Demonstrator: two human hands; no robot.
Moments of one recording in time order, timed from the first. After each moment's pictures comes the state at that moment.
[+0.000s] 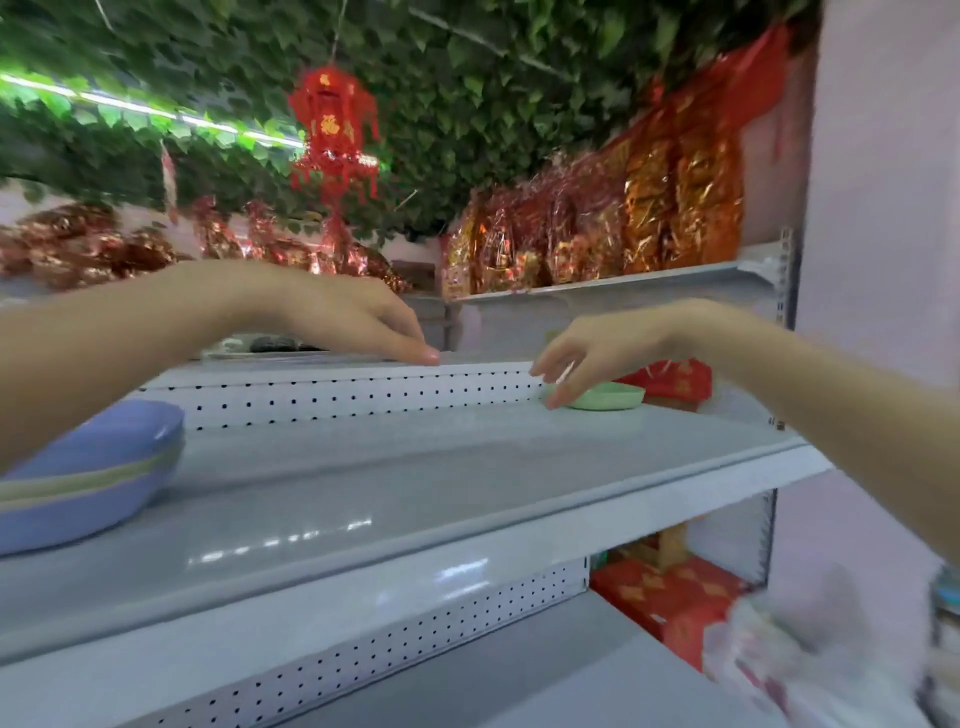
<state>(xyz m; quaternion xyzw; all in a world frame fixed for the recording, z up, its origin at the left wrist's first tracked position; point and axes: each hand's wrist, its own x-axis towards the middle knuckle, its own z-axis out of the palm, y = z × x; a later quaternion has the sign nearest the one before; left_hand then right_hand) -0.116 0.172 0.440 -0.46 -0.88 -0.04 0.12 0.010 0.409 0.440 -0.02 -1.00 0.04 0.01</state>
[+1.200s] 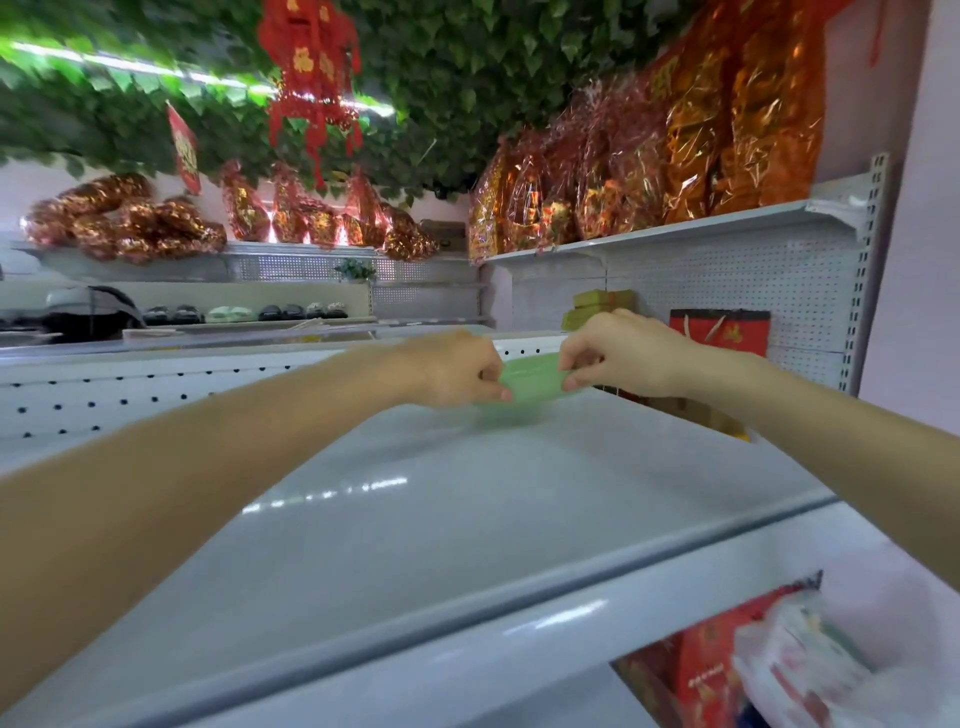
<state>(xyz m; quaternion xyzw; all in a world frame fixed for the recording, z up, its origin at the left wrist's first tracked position) -0.166 0.464 0.397 -0.47 -0.87 -0.01 0.14 -0.077 0.651 0.404 0.06 -0.98 -0.03 0.20</state>
